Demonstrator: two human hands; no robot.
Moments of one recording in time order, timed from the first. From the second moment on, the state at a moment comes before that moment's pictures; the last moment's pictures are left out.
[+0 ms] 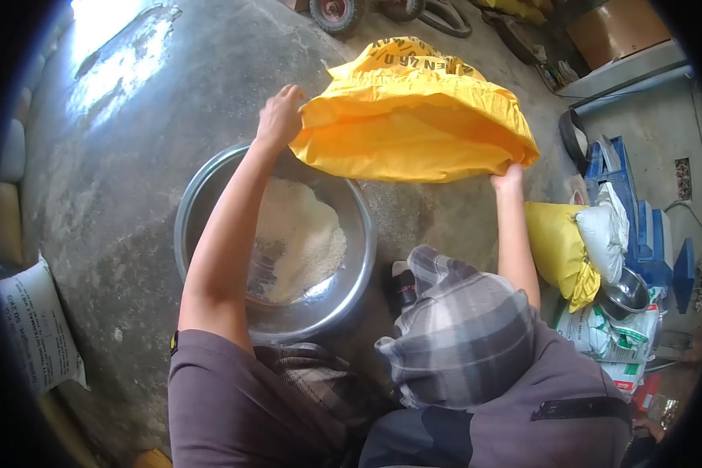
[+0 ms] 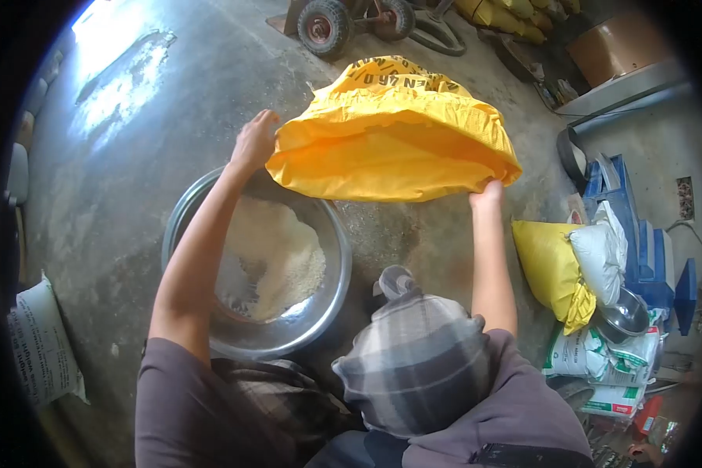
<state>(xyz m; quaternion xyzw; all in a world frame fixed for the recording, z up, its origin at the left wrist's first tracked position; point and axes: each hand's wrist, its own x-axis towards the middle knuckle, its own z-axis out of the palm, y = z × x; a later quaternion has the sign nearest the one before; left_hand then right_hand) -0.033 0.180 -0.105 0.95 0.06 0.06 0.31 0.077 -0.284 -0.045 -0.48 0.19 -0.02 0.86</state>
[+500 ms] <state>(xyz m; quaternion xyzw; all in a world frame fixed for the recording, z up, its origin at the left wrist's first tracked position) -0.006 0.071 -0.095 0.91 0.15 0.22 0.32 0.025 -0.352 0.028 -0.69 -0.10 0.19 0.69</state>
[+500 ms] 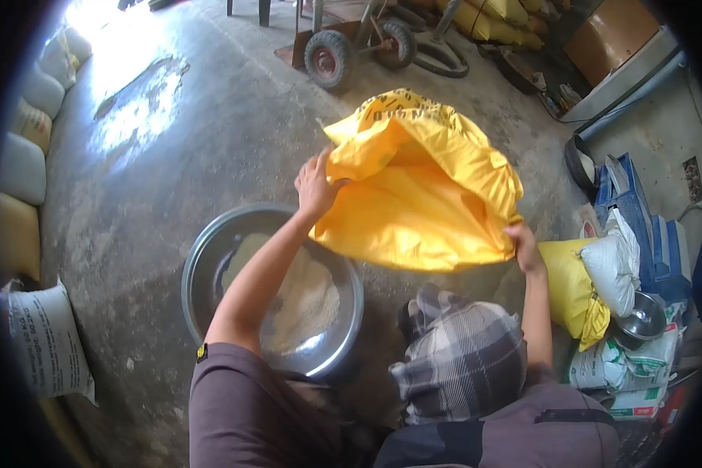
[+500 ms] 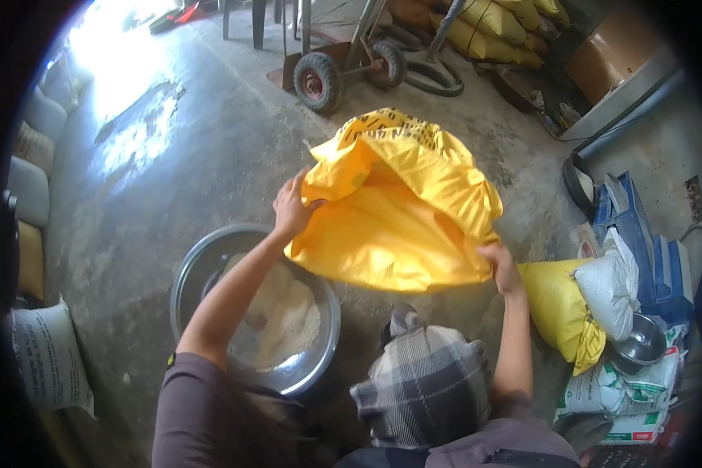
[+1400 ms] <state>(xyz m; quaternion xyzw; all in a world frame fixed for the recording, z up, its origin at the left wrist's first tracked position) 0.131 0.090 0.028 0.75 0.31 0.10 0.58 0.213 -0.477 -0.006 -0.88 0.06 0.18 0.43</state>
